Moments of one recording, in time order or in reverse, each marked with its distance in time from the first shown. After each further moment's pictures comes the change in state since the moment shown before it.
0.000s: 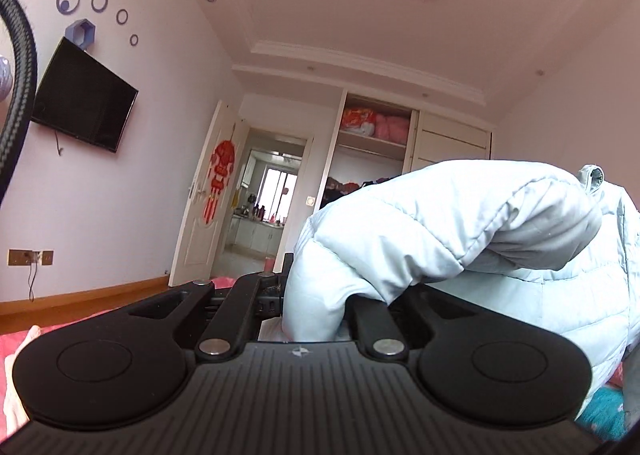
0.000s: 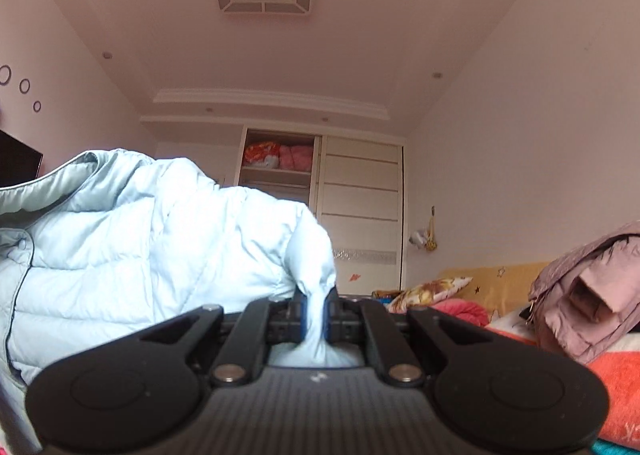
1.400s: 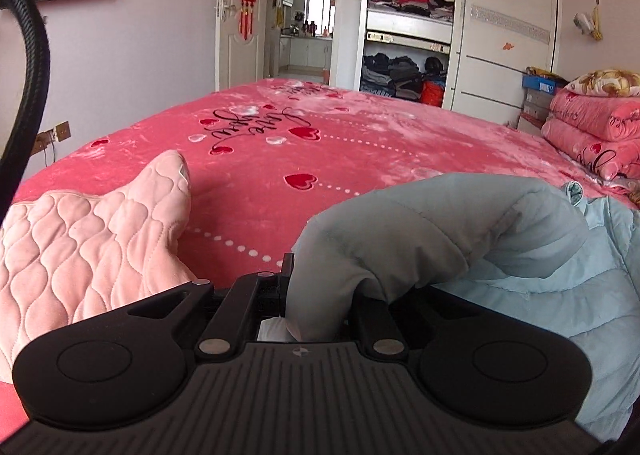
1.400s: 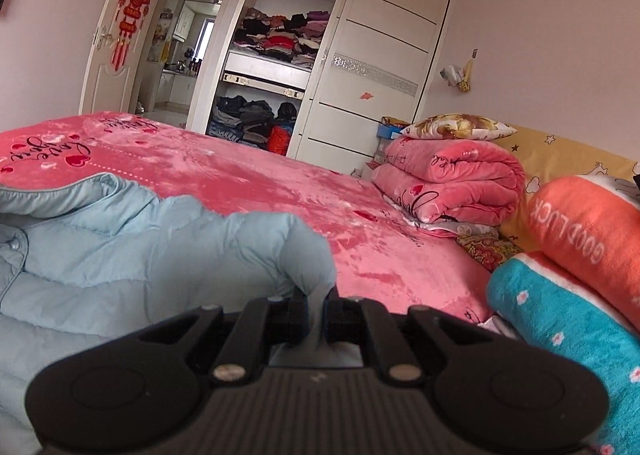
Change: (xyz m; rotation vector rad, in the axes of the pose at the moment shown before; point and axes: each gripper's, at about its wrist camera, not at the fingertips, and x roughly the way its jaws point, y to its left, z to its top) left arm 0.294 -0.015 -0.258 0.154 0.622 0.234; right arm 0.251 0.061 -0.261 -0.221 0.584 -0.034
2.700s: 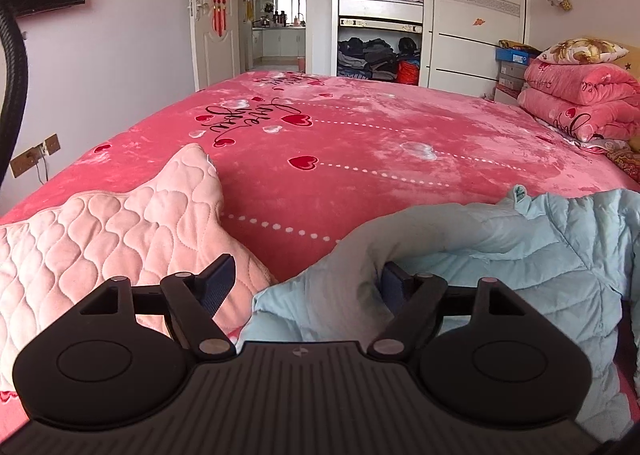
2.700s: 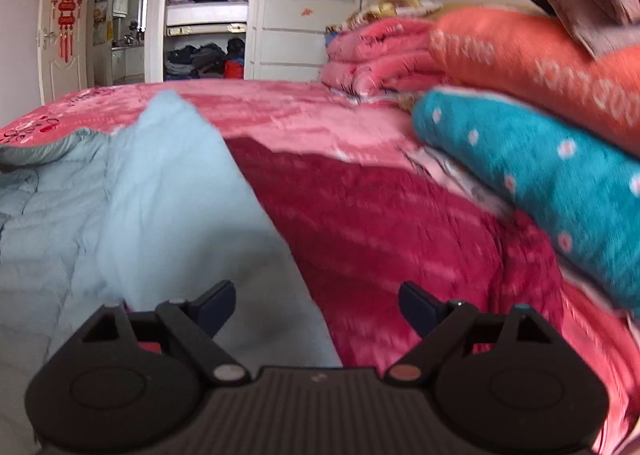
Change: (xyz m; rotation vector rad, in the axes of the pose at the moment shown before) left arm -0.072 0.060 -0.020 0.105 0.017 -0.066; right arm -0.106 -0.108 -0.148 0.249 0.245 -0.013
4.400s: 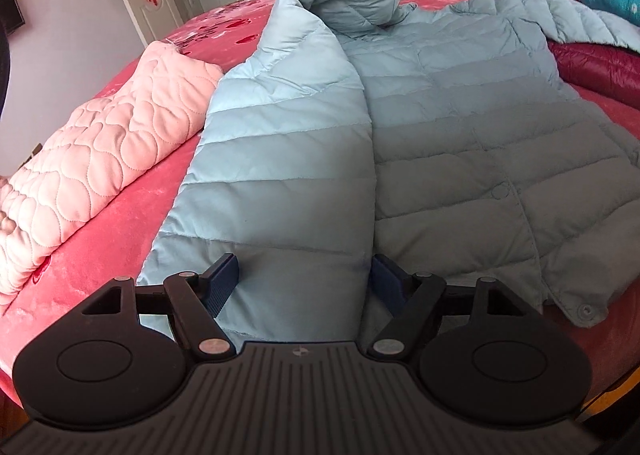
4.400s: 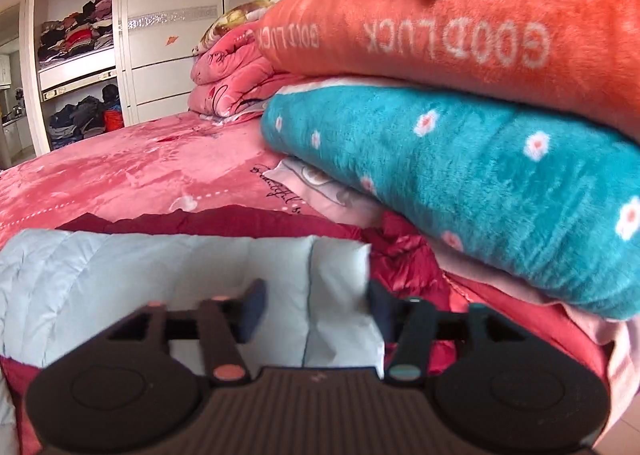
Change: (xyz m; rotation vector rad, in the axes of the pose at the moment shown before) left arm -0.059 -0.032 -0.160 0.345 0.212 0.011; right arm 0.024 -0.104 0.032 0.279 -0.065 -0.269
